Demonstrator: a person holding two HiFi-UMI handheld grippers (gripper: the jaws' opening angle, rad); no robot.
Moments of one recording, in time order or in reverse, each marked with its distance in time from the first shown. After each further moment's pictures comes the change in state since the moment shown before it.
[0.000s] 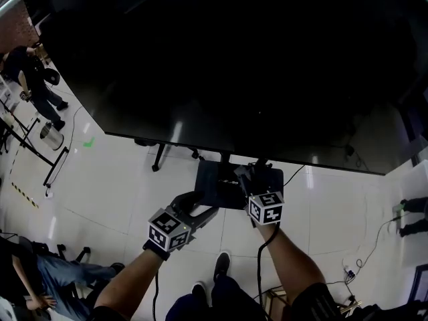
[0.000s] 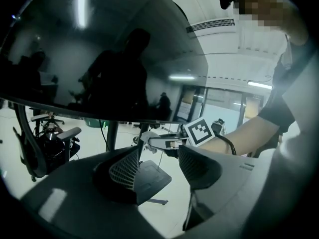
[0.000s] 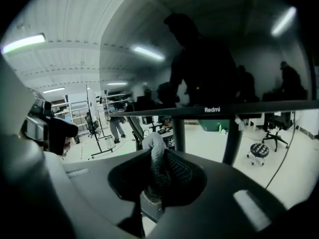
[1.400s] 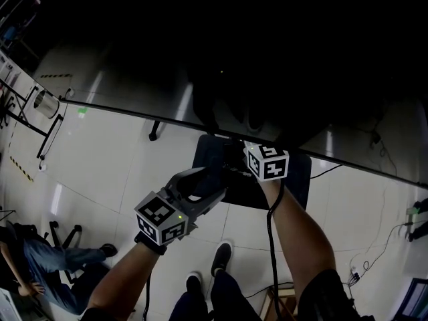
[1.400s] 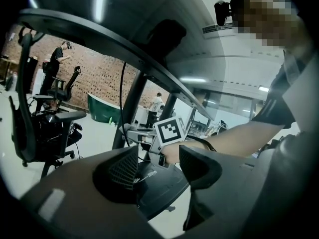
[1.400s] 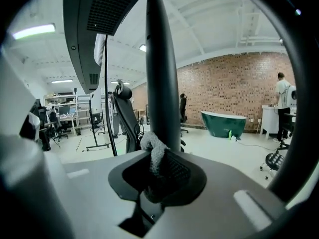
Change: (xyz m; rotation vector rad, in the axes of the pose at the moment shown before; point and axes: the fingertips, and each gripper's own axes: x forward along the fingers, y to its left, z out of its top) left arm 0.095 0.108 -0.081 -0.096 -0.049 0.046; right arm 0.213 -0.072 -0.055 -0.100 -0.019 0.057
